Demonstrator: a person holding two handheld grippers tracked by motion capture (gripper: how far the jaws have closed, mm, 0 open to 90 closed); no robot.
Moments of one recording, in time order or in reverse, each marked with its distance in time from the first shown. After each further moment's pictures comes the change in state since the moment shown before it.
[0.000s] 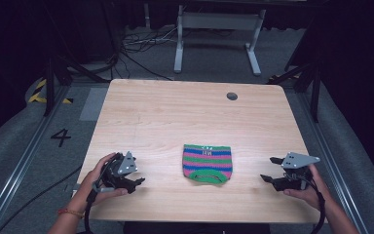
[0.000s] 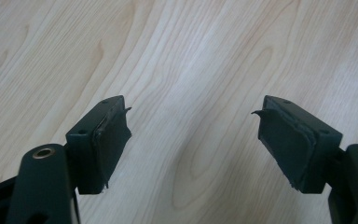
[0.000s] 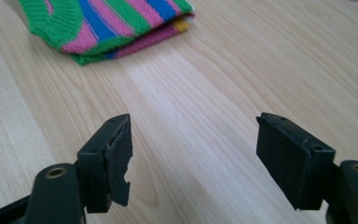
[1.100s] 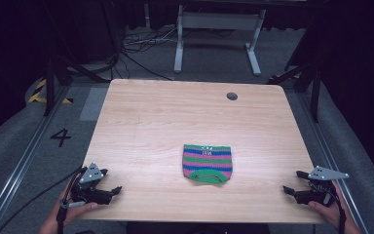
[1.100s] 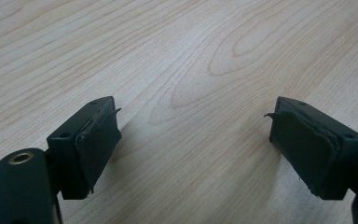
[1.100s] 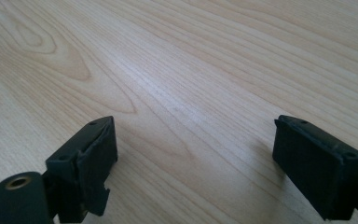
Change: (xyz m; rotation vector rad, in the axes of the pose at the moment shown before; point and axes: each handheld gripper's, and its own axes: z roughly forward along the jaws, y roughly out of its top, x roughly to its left) left arm 0.005 -0.087 -0.015 -0.089 0.013 -0.326; right arm -0.019 -0.086 -0.025 0.003 -0.069 0.261
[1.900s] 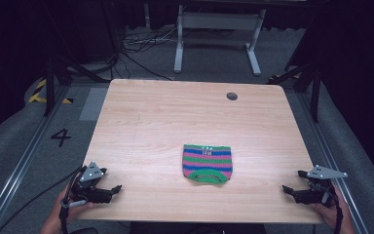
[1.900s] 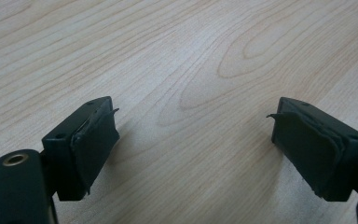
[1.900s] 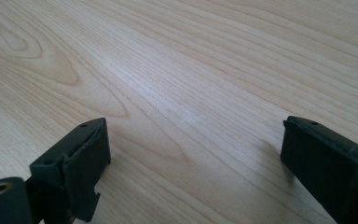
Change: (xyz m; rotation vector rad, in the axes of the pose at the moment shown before) left arm 0.002 0.001 0.001 0.005 0.022 -0.024; right arm 0.002 0.002 0.002 0.012 -0.034 0.031
